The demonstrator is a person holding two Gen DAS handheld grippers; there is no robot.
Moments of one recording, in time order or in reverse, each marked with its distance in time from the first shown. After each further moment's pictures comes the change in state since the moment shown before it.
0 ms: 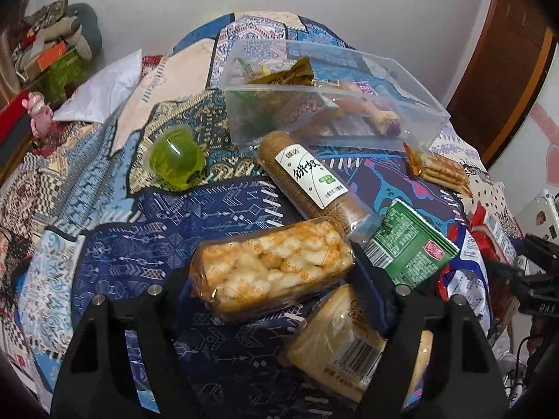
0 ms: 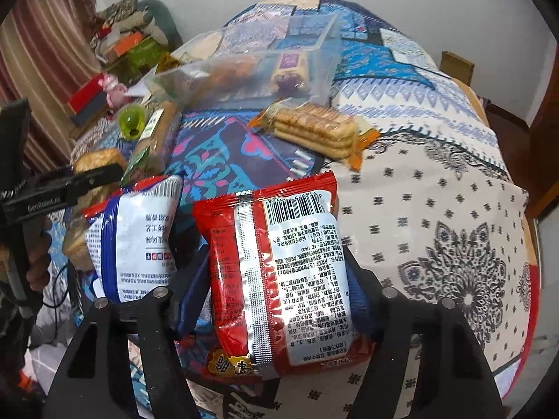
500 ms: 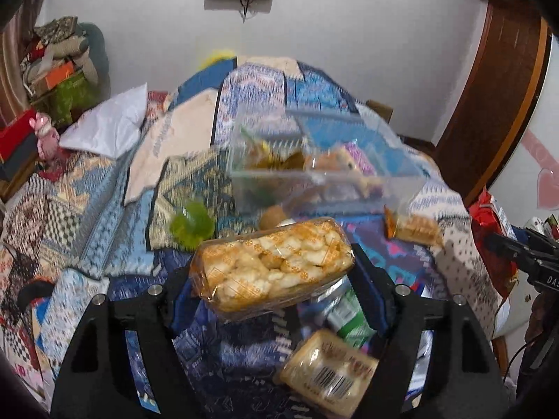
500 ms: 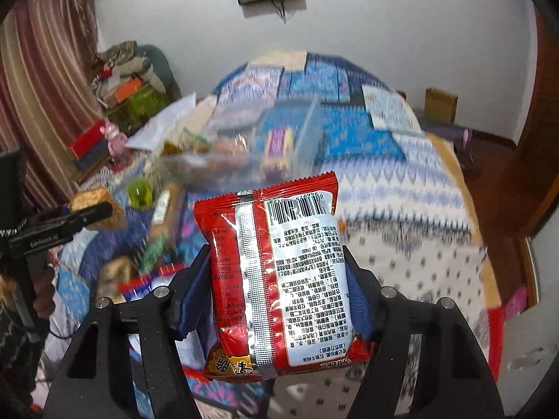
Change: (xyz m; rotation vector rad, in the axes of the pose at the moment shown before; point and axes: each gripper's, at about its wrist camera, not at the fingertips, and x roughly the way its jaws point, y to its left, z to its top) left arm -0.051 0.000 0.043 -0.020 -0.148 -0.019; right arm -0.056 -0.006 0.048 0.026 -0.204 -0.012
